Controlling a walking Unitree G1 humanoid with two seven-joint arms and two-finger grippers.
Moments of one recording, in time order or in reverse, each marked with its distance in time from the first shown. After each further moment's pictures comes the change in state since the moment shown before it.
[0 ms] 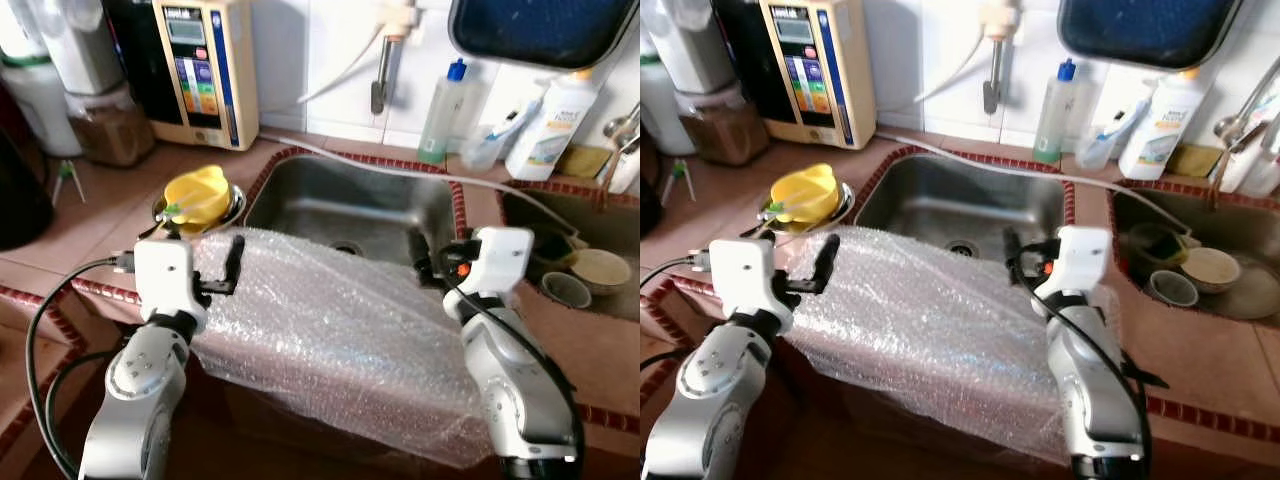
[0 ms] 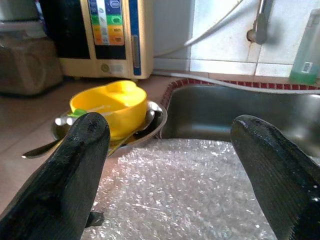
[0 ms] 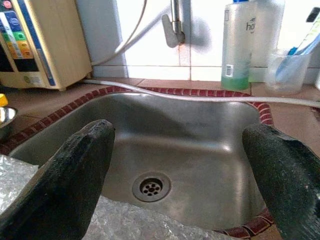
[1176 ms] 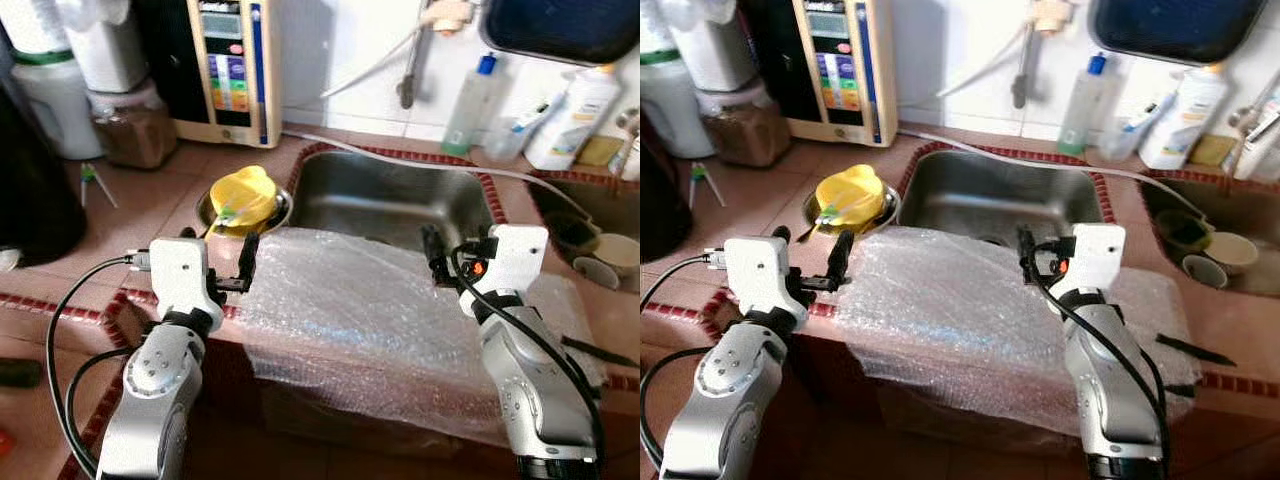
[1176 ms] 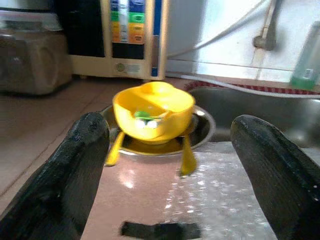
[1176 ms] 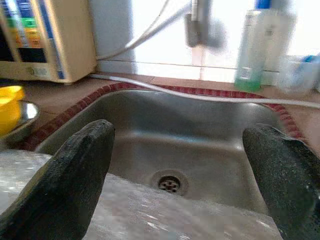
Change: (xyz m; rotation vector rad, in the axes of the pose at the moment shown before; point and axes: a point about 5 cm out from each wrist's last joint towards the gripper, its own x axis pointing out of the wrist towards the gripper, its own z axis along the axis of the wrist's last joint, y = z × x) left arm 0.002 -0.012 0.002 -0.024 -0.028 -0.005; right arm -0.003 -0.011 0.007 -0.047 -0.005 0.001
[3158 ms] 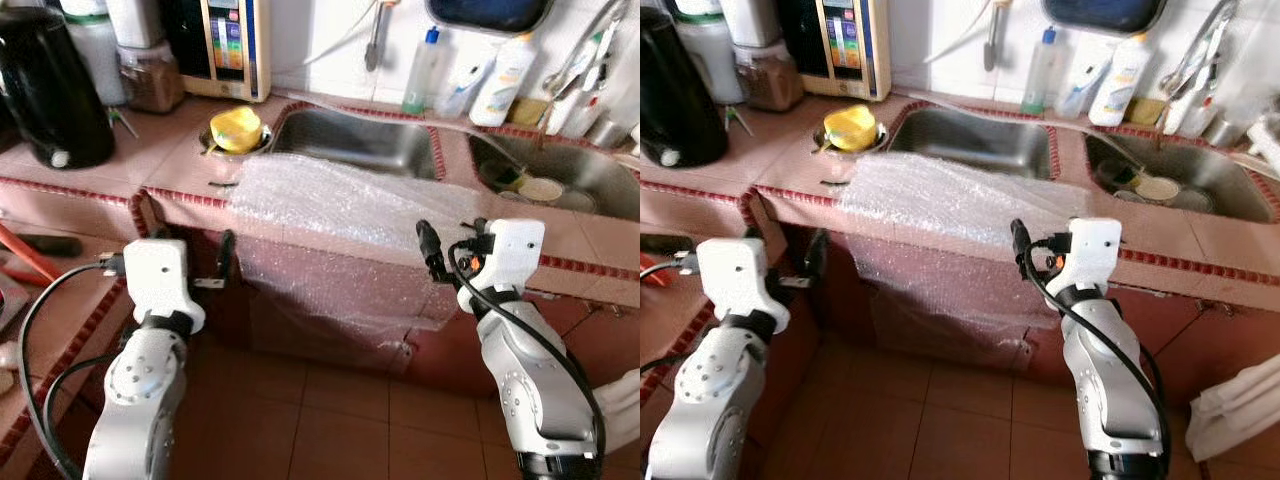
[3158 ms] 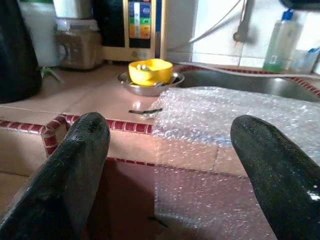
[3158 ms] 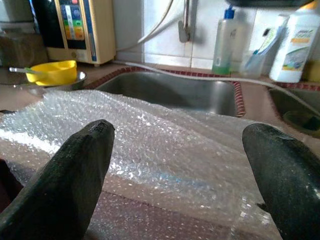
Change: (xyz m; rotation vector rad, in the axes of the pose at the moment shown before) left arm -0.005 0.014 0.003 0.045 -0.028 0.070; right arm 0.003 0.001 0.007 -0.010 -0.023 0.031
